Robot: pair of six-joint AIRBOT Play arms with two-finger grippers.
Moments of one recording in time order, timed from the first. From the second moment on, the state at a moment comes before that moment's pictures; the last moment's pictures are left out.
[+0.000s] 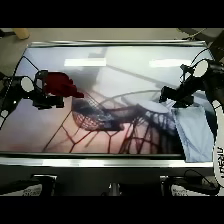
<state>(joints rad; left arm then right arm) -0.10 -1.38 1.29 1.51 -1.27 -1.73 -0.01 -1.43 1.49 -1.40 1.50 1.81</state>
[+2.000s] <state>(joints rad) 0.02 -1.85 1.86 1.31 -0.94 -1.79 -0.01 -1.41 1.50 -1.40 1.25 1.77</state>
